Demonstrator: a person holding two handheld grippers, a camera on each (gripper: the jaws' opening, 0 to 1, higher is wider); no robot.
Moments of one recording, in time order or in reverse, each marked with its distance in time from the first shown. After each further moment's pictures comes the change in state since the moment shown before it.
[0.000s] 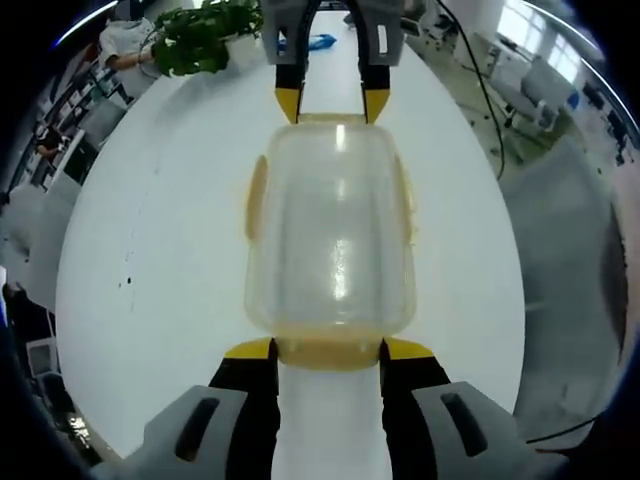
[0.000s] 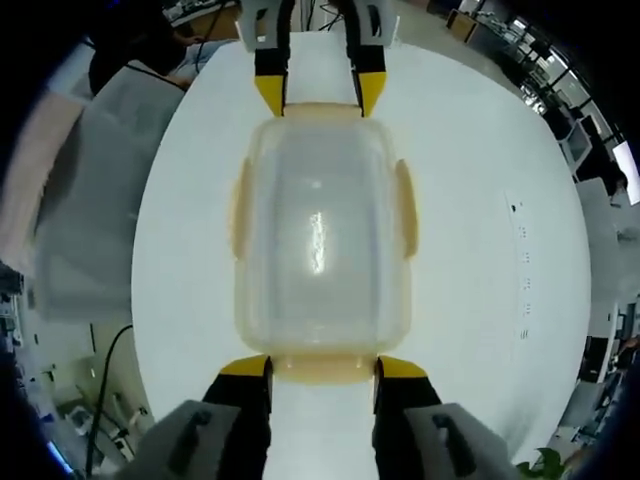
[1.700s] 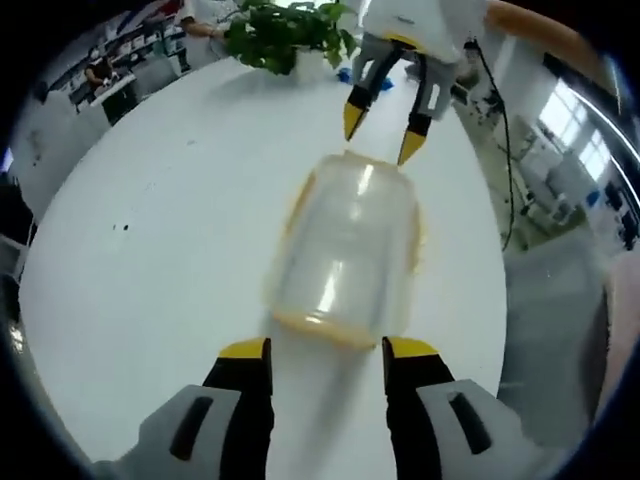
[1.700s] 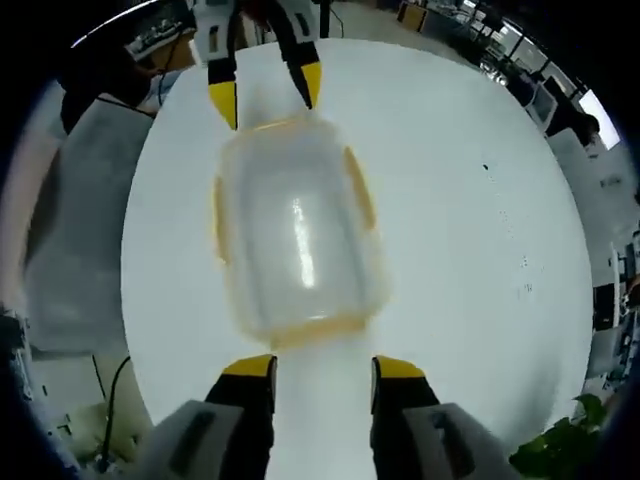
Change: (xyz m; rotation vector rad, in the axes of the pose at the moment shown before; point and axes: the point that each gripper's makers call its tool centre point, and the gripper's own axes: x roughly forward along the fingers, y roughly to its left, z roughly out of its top) left arm 0.000 0.002 0.002 -0.374 -0.202 -0.017; right arm 0.001 -0.004 -0.025 0.223 -0.083 -0.049
